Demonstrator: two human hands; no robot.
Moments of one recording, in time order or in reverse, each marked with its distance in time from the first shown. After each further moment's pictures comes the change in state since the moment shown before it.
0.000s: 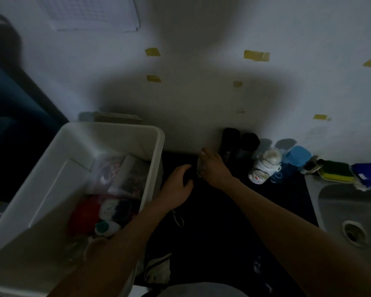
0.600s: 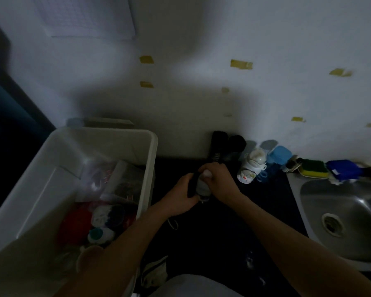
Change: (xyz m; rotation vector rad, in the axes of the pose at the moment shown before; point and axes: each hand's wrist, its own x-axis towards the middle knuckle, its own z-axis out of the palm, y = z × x) left_hand -0.018 0.018 0.007 -0.120 -0.251 0.146; right_hand -0.063 0.000 -0.010 0.212 0.334 -0.027
